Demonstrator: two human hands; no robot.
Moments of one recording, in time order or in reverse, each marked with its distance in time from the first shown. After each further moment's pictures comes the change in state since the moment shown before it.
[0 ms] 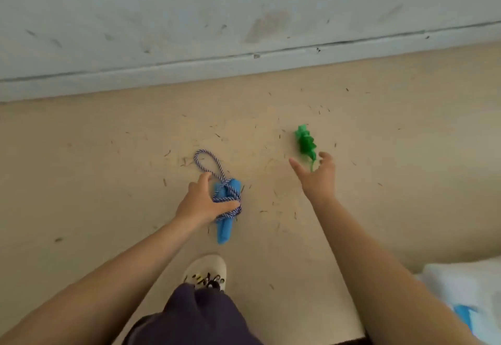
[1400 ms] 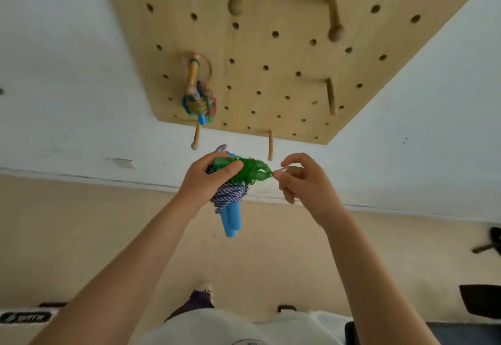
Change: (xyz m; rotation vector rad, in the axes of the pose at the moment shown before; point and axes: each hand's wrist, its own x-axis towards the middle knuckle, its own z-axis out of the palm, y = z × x) left_hand -0.579 0.322 -0.498 -0.847 0.281 0.544; right_hand -0.528 -0.564 -0.419 0.228 -0.524 -0.640
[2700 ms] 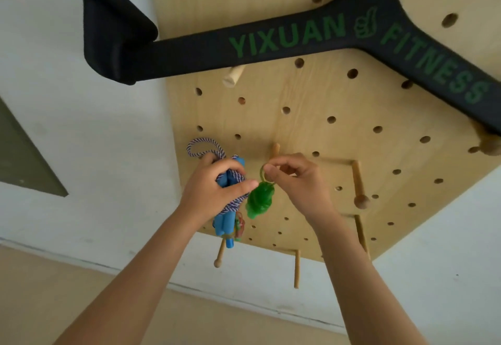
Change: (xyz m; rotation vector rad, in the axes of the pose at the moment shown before) left_hand 0.111 0.192 -0.075 0.475 0.311 0.552; right_hand 0.162 -0.208 0.047 -0.119 0.011 -0.585
